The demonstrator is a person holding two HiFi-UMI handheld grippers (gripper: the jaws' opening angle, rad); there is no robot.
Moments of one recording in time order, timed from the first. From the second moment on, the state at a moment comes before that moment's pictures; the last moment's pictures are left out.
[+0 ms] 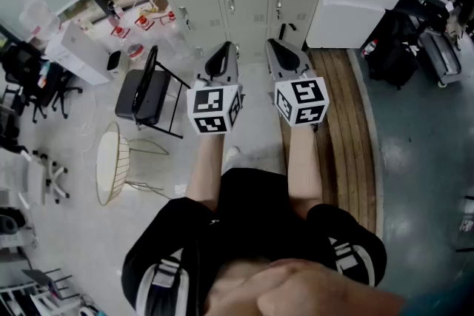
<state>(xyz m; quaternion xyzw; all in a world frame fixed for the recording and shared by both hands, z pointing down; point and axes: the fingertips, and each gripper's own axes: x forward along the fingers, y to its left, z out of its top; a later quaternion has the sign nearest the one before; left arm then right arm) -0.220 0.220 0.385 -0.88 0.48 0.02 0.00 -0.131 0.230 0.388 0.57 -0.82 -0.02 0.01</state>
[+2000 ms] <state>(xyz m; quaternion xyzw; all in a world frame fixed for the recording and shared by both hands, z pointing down) -0.285 -0.060 0.442 -0.84 0.54 -0.01 -0.09 -0.185 -0.070 0.452 0.51 -0.86 0.05 0.06</state>
